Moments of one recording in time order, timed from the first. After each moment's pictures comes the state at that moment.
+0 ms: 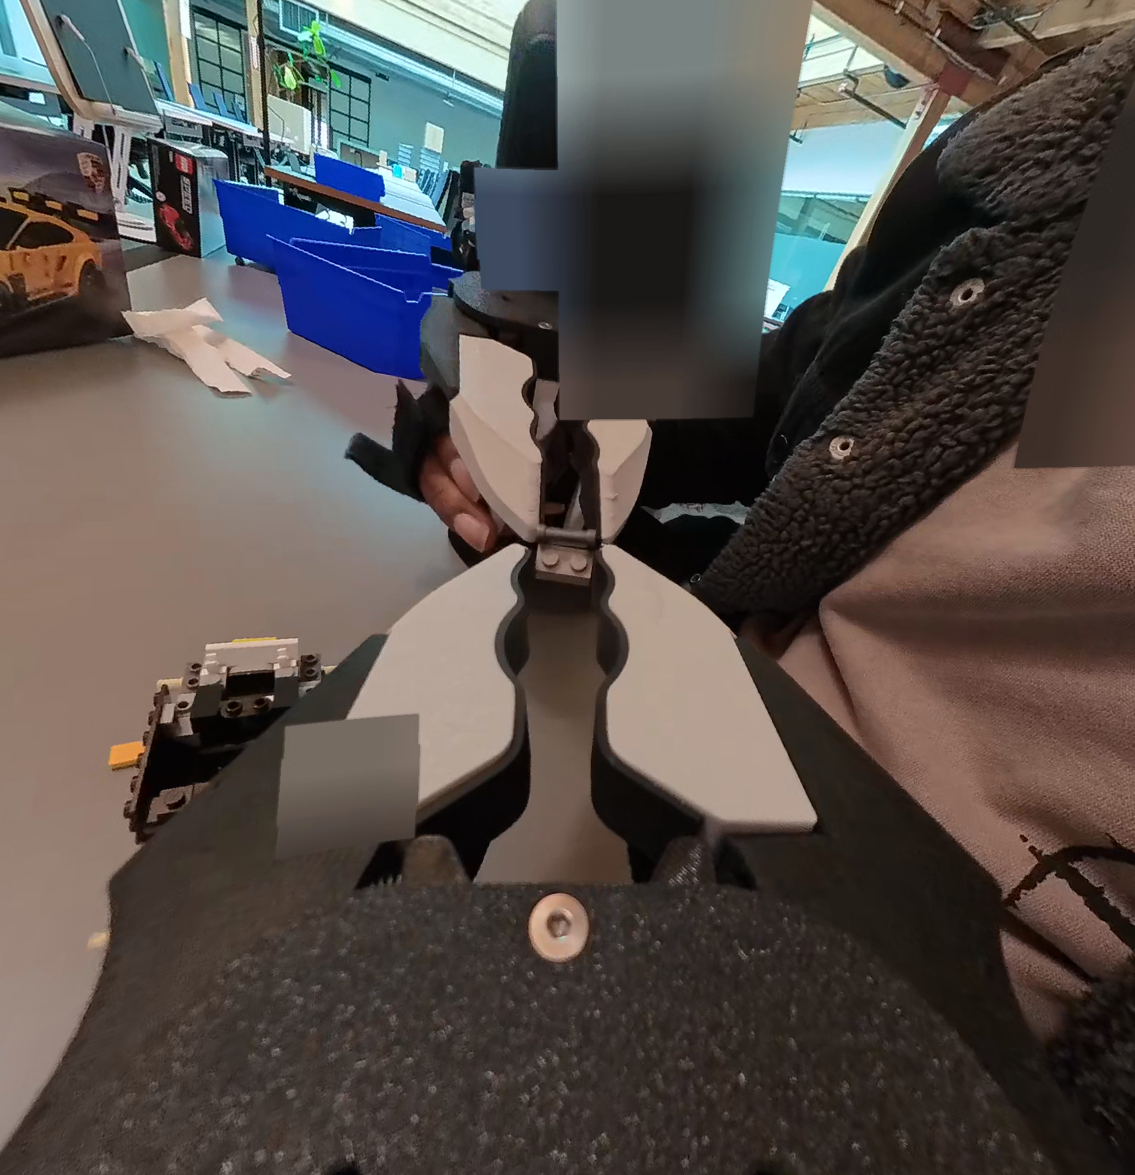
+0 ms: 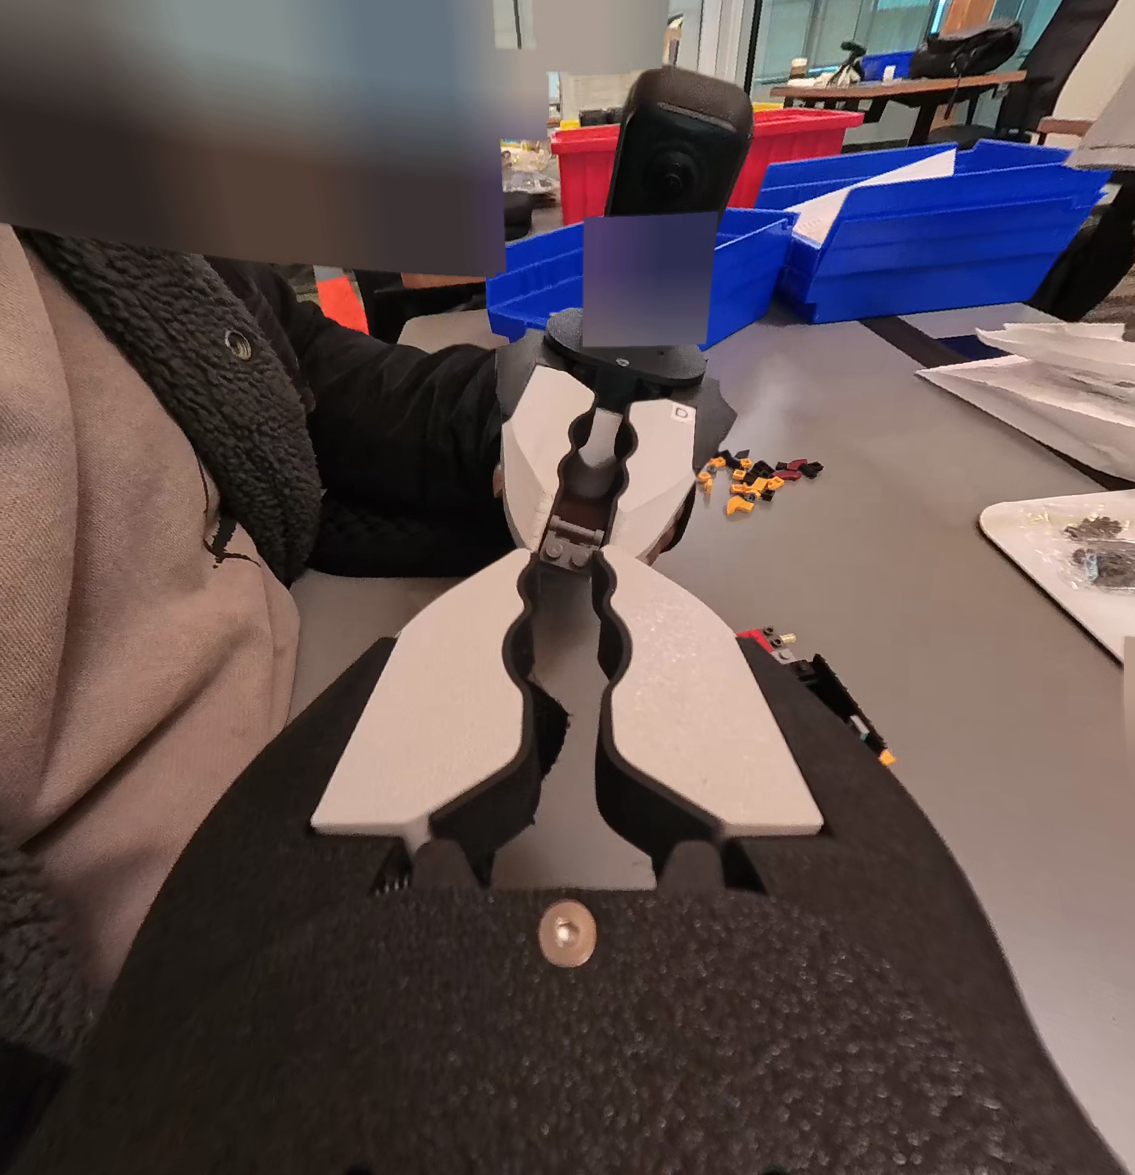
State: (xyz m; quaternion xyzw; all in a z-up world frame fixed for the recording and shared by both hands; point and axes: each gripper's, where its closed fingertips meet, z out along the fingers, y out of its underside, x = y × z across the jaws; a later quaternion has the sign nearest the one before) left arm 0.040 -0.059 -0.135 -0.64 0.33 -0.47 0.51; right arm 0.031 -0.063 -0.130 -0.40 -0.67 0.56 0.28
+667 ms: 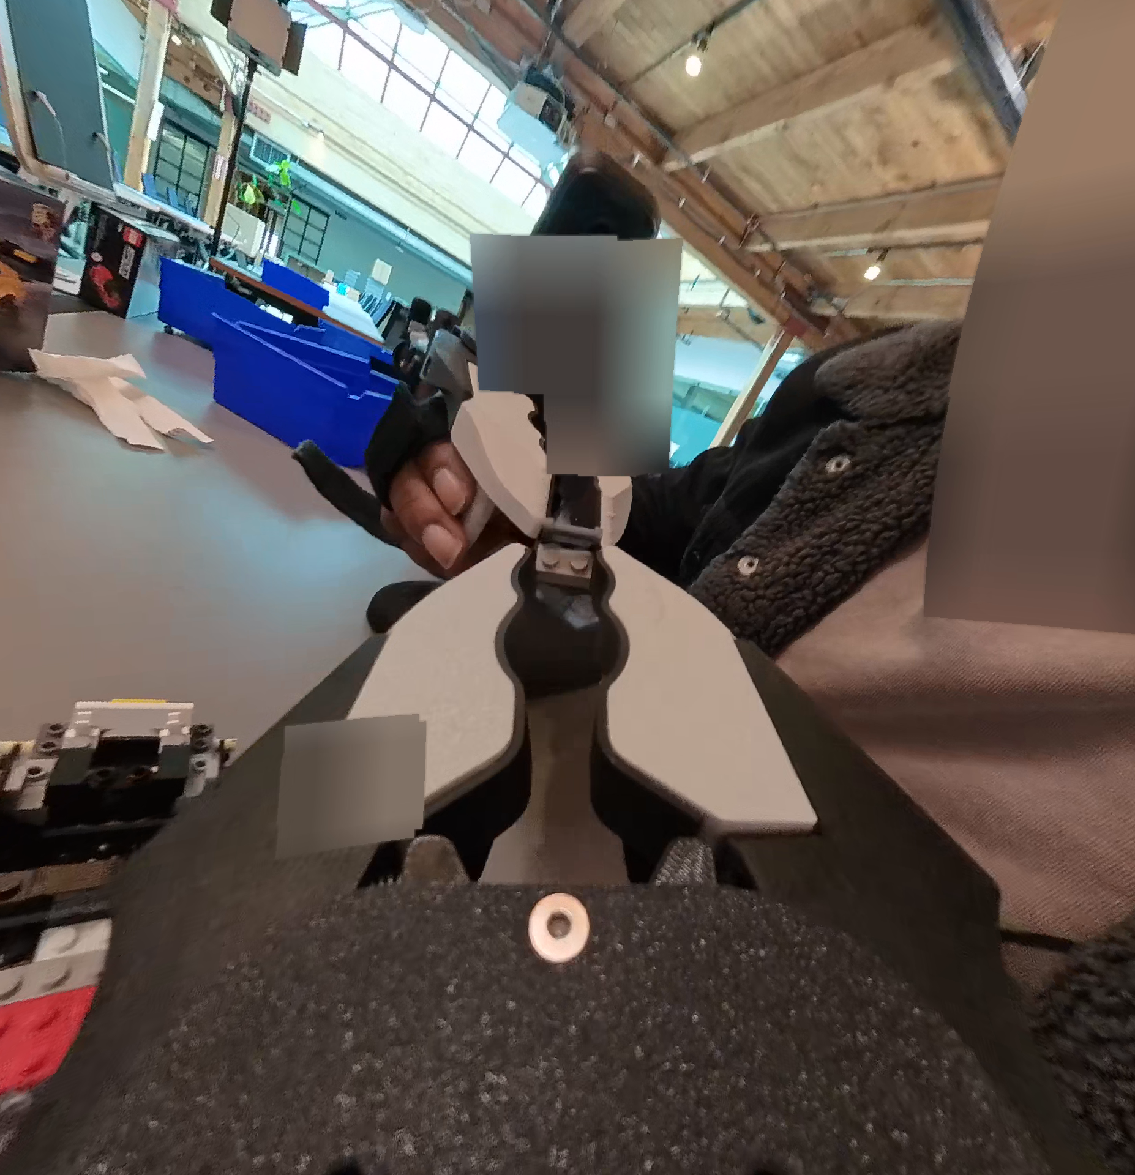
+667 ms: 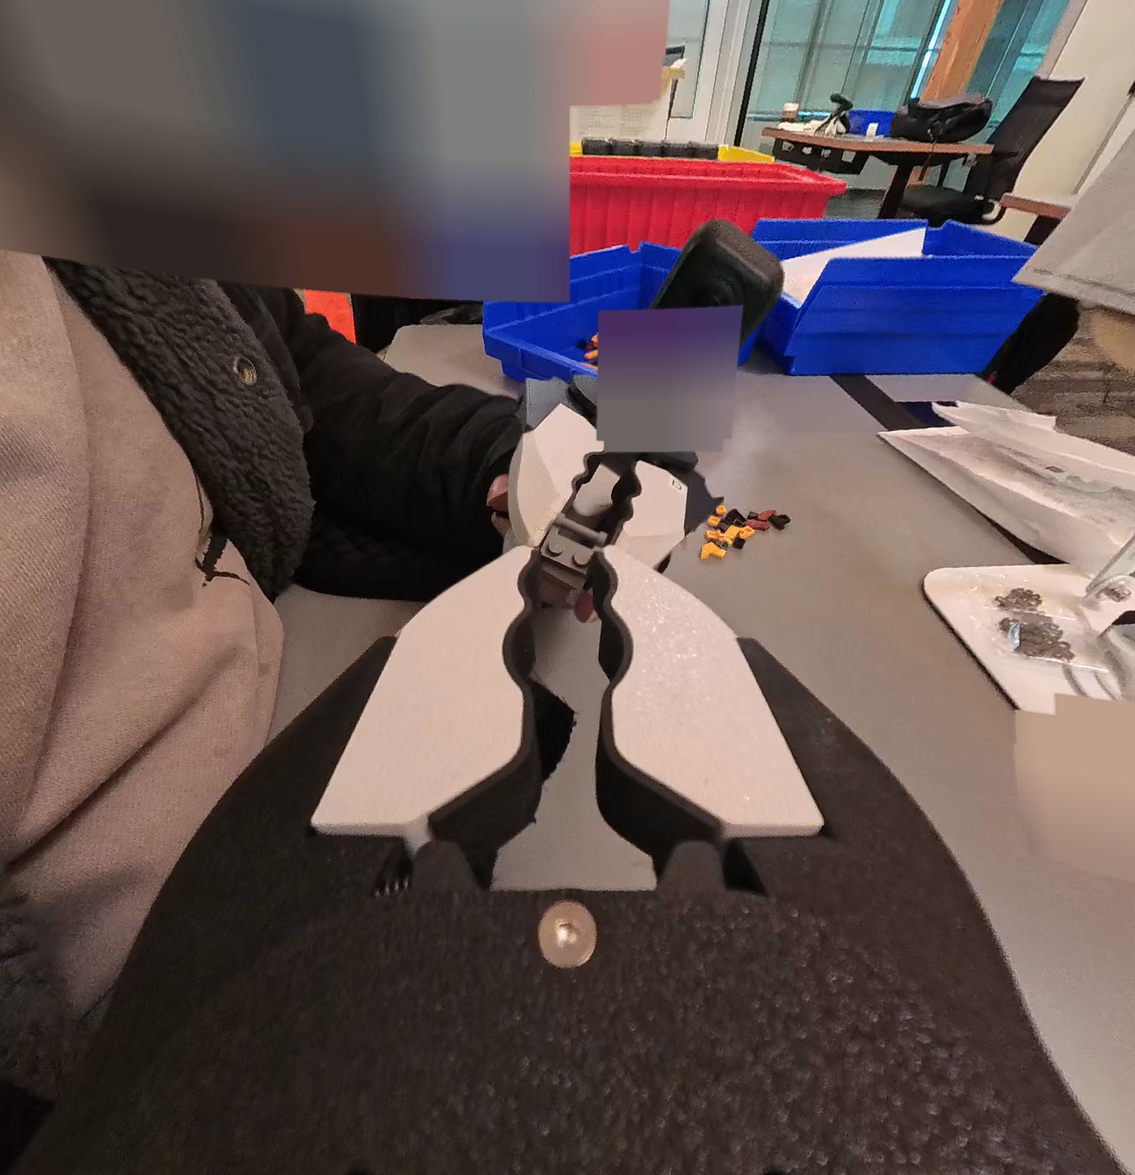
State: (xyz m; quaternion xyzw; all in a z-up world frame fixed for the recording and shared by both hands) left arm 0.038 -0.062 -0.106 -0.58 0.24 -0.59 0.51; right arm 0.028 -0.064 -0.104 -0.37 -0.68 0.55 0.32
